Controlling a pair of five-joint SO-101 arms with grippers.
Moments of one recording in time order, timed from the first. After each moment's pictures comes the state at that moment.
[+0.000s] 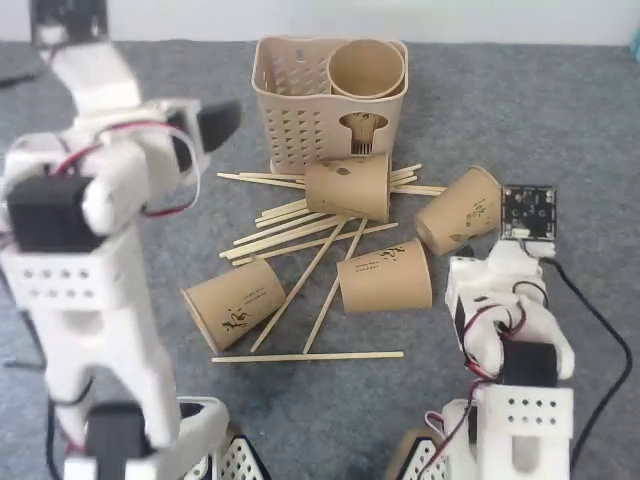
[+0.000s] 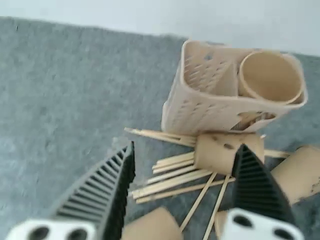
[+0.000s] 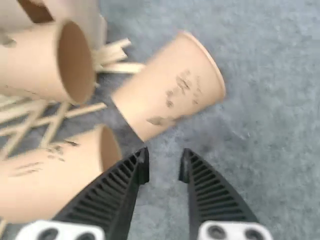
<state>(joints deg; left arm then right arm) -6.4 -18.2 -23.8 98.8 12.9 -0.6 -69.0 61.5 59.2 -1.5</state>
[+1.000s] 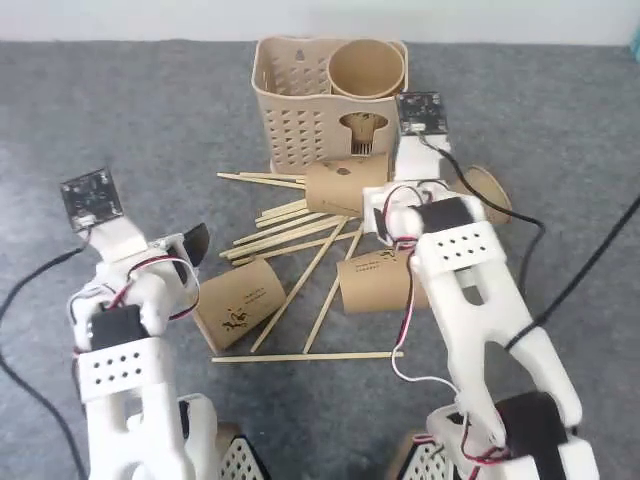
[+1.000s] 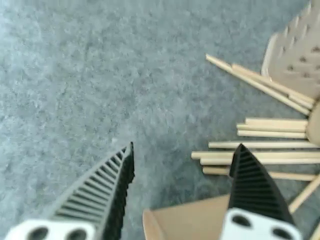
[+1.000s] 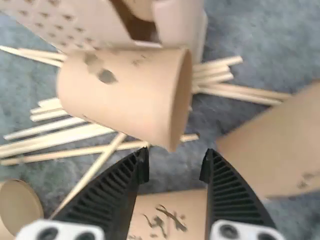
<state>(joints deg) -21.2 -55.5 67.4 49.0 12.8 -19.9 -15.1 28.9 48.9 -11.6</state>
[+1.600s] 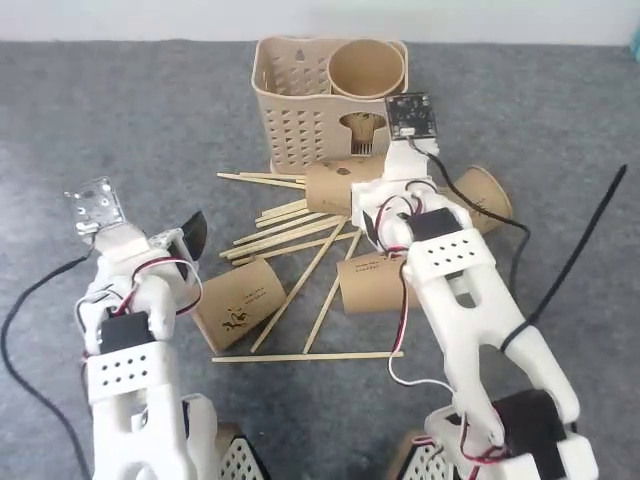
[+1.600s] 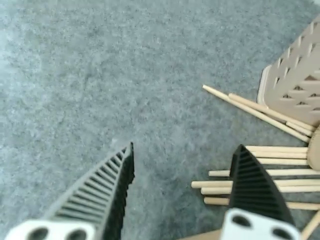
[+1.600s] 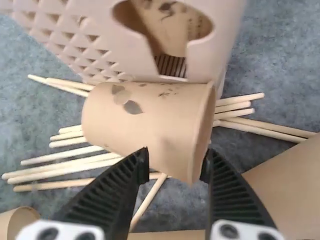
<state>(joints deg) -21.3 -55.7 73.6 36.5 12.8 -21.2 -14.6 33.8 36.0 -12.0</state>
